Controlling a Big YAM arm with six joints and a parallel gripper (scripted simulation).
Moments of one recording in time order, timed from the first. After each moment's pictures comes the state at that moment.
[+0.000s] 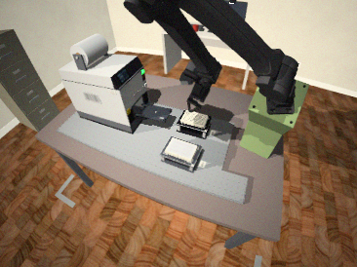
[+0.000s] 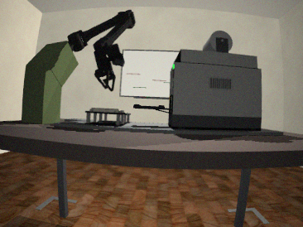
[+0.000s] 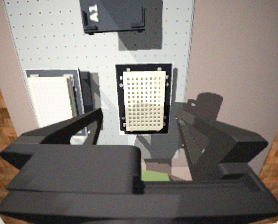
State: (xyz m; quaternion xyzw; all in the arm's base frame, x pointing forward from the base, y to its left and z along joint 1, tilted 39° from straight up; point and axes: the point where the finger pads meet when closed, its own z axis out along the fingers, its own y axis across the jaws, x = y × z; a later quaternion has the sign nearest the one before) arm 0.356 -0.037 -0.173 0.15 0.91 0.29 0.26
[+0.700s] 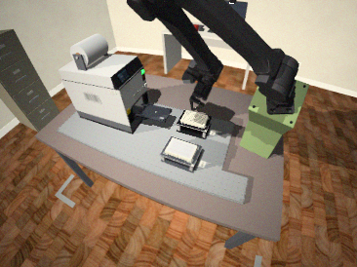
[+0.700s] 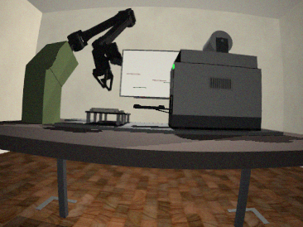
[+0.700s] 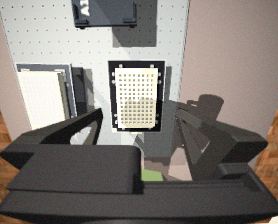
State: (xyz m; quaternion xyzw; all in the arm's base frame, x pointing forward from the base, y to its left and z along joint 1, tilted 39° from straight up) arm 0.349 -0.048 -0.183 0.14 0.91 0.29 0.27
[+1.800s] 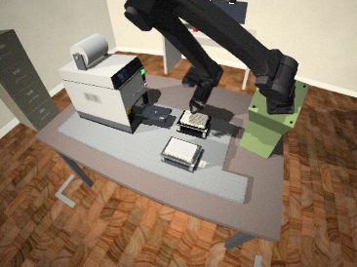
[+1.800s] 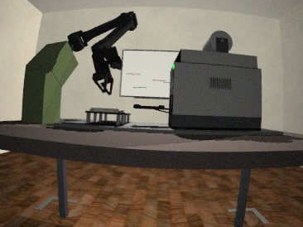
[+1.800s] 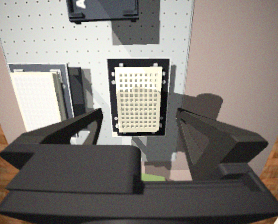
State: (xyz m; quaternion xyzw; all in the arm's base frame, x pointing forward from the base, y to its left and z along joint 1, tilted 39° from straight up) arm 0.355 -0.034 -0.195 0.15 0.91 0.29 0.26
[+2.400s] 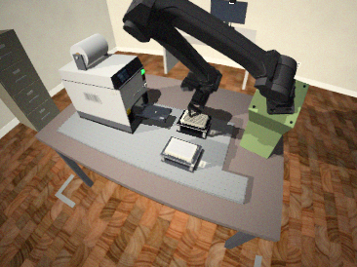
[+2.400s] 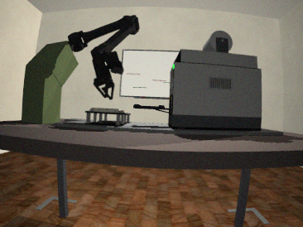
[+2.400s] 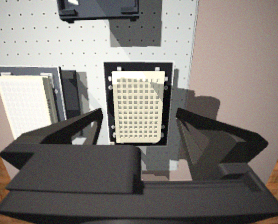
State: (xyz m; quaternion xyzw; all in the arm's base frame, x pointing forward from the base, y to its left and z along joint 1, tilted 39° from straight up) arm 0.368 -0.023 -0.212 0.15 0.91 0.29 0.27
